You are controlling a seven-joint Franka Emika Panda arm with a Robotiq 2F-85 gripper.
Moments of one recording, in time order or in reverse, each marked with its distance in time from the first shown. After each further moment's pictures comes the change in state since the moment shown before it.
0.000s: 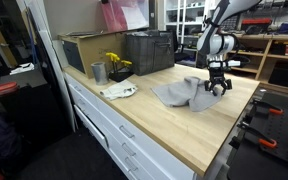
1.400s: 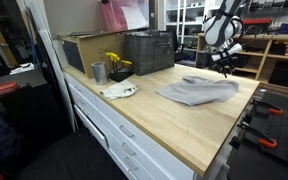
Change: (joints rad) arm 0.278 -0.155 -0.319 -0.072 -0.513 0.187 0.593
